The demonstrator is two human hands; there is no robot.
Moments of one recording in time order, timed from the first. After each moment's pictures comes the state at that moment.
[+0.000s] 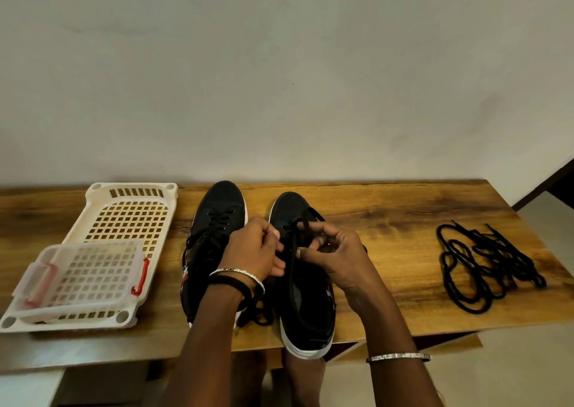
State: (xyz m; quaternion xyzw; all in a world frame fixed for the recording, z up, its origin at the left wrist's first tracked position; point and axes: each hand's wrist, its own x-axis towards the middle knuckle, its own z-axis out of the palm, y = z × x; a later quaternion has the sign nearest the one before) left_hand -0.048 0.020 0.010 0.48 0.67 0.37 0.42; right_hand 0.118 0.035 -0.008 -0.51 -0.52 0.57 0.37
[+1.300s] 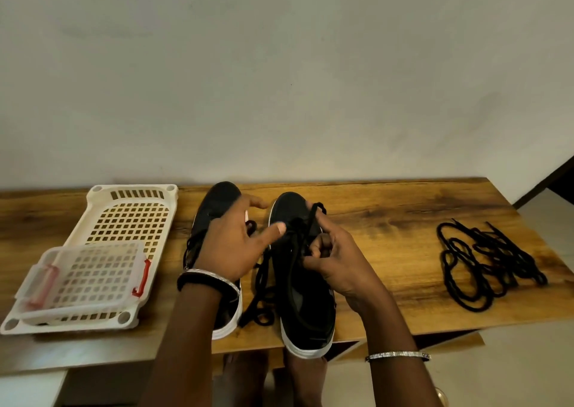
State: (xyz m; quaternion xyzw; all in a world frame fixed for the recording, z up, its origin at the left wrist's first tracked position) left_hand -0.073 0.017 0.035 0.57 0.68 0.33 0.30; right_hand 0.120 0.037 -0.015 -0.47 -0.59 0.55 0.35
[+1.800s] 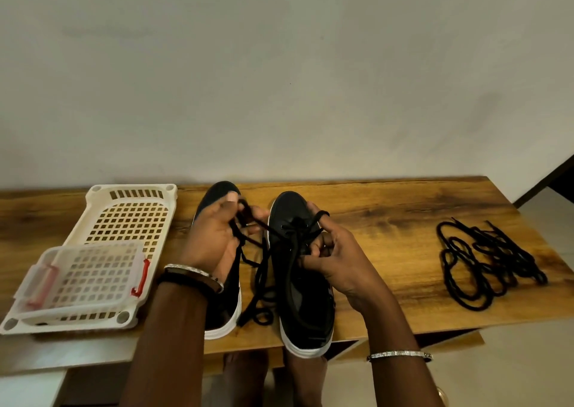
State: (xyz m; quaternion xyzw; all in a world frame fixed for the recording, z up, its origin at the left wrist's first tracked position) left_hand -0.077 0.020 0.041 0.26 0.45 0.60 0.60; right_hand 0.125 0.037 -0.015 -0.48 -0.58 0.56 0.35
